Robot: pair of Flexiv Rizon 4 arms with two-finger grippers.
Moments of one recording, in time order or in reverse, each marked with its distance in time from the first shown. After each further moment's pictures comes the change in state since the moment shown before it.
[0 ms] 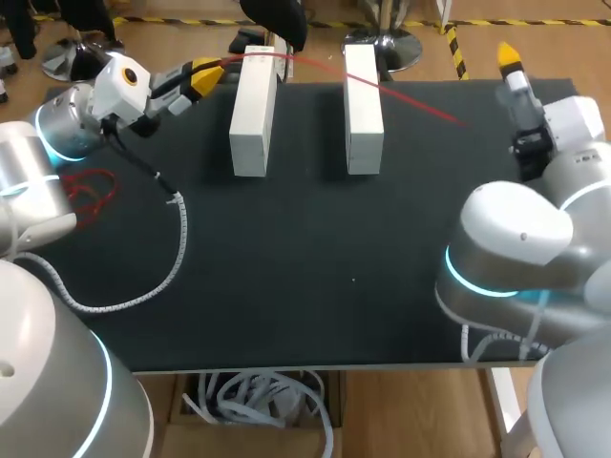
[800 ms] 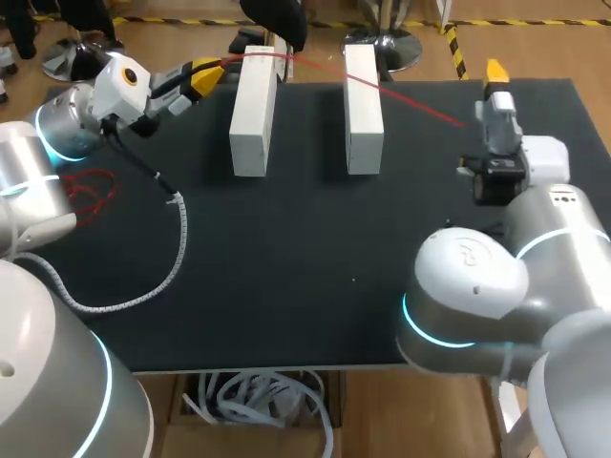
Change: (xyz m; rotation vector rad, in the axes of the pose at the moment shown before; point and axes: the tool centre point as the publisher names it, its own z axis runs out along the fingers) left arm 0.000 0.000 0.000 0.000 0.000 0.000; right arm 0.027 -0.061 -0.053 0.024 0.006 0.415
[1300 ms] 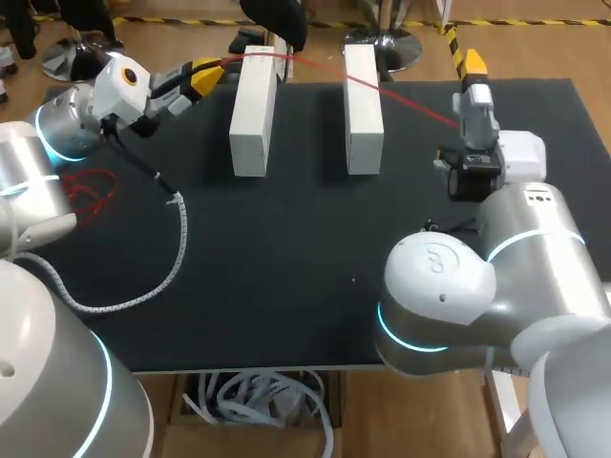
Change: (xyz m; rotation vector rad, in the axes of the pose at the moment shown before) left arm 0.000 0.000 0.000 0.000 0.000 0.000; right arm 0.020 -0.033 -0.008 0.000 0.039 0.021
